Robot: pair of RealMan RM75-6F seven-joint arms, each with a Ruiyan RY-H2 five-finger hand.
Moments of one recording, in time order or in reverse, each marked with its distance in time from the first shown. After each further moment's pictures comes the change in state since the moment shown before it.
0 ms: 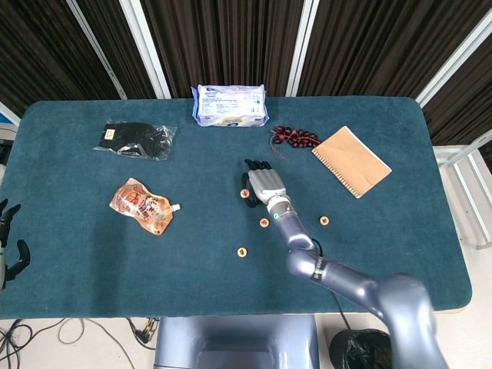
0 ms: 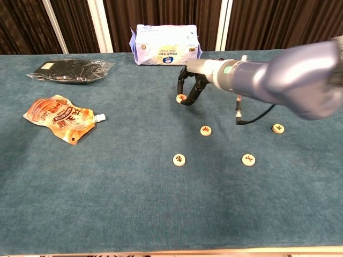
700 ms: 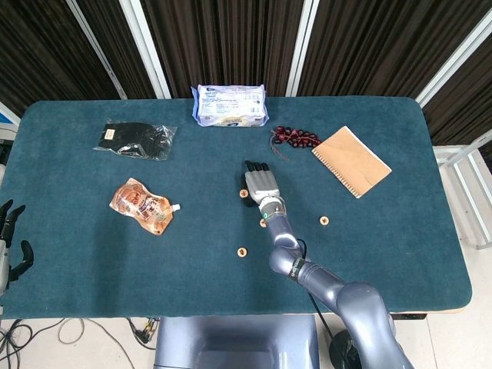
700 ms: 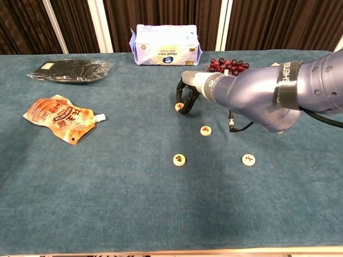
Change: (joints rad) left arm -0.003 -0.003 0.009 0.001 0.014 -0.005 0.005; right arm 0.142 -0.255 0.033 0.441 0.063 -0.075 -0.042
